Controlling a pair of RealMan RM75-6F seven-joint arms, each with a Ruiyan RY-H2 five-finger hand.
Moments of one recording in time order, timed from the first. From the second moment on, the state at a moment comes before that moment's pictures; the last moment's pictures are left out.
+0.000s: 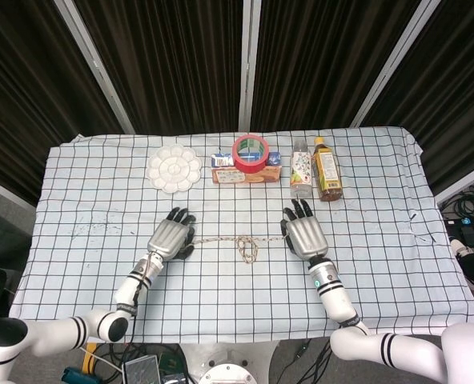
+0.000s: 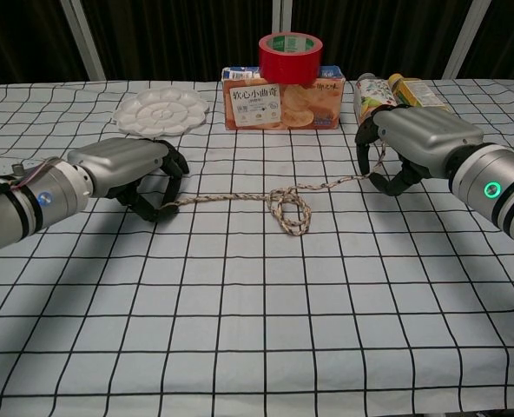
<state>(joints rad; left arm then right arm) -0.76 -1.76 -0.13 -1.25 1.08 0.90 0.38 0.66 -1.71 0.19 -1.41 -1.06 1.09 -0.58</state>
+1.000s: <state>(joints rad) -0.63 -1.56 -0.06 -1.33 1.28 1.06 0.22 0.57 -1.52 0.19 -1.54 -1.08 1.19 -0.51</state>
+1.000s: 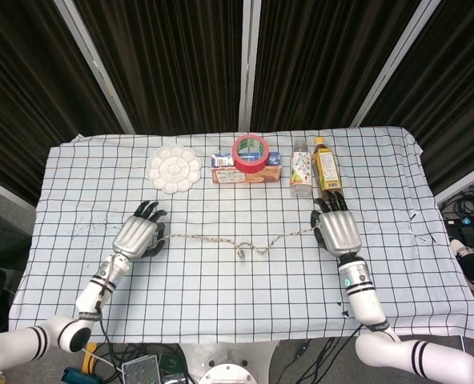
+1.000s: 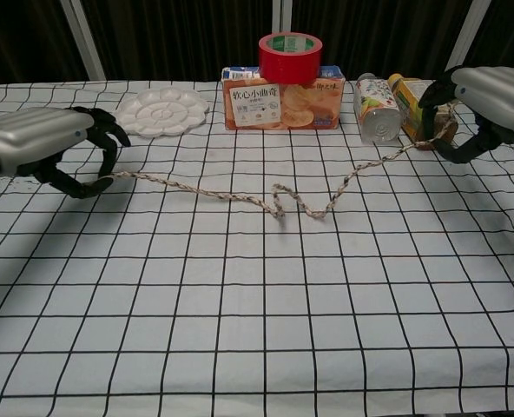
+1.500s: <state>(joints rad) -0.52 -1.44 -0.01 -1.36 1.36 1.16 0.13 0.44 -1.40 0.17 -1.56 -1.08 1.26 -0.39</state>
